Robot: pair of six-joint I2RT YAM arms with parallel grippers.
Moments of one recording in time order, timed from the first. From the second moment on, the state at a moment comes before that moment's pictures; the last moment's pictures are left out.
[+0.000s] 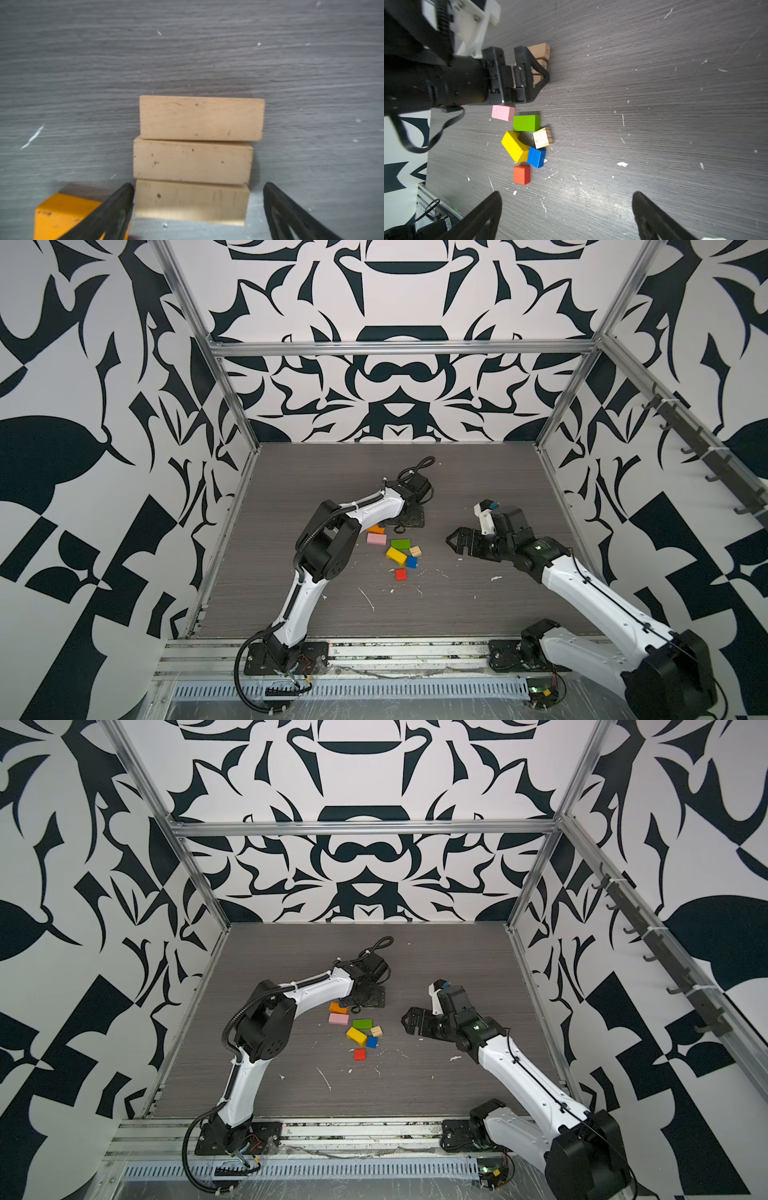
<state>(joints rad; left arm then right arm) -0.76 2.19 1.71 -0.78 -0.18 -0.68 0.40 1.04 0.69 -0.51 -0.26 0.57</state>
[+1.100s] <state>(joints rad) -0.51 1.97 1.42 -0.51 0.27 -0.59 0.67 1.62 0.94 -0.40 0.18 0.55</state>
